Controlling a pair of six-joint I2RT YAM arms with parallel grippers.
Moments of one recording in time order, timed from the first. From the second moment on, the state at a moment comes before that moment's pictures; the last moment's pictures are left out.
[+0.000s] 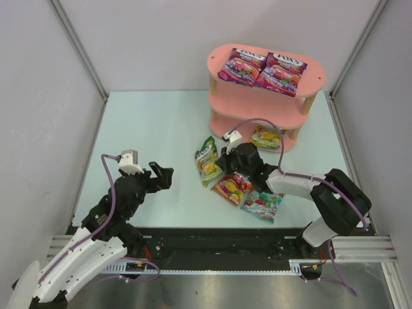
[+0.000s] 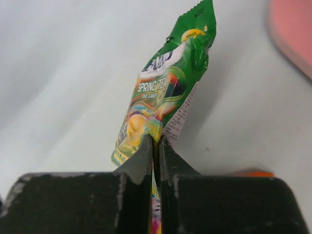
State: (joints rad) left arm -0.69 0.42 0.54 -0.44 -0.41 -0.59; right arm 0.78 1.54 0.76 0.39 -0.04 0.24
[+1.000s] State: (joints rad) left arm -0.69 0.41 0.52 -0.46 -0.42 -0.58; right arm 0.50 1.61 0.71 0.69 0.10 0.29
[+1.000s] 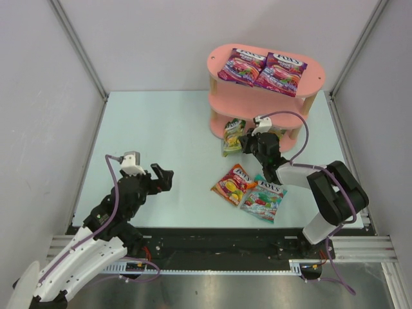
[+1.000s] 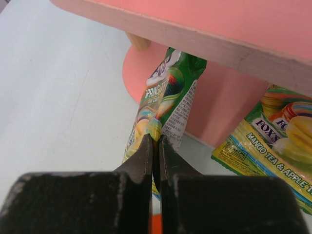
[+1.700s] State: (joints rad) left arm -0.69 0.52 0.50 -0.39 -0.34 -0.58; right arm 0.49 1.76 0.71 0.87 0.30 0.48
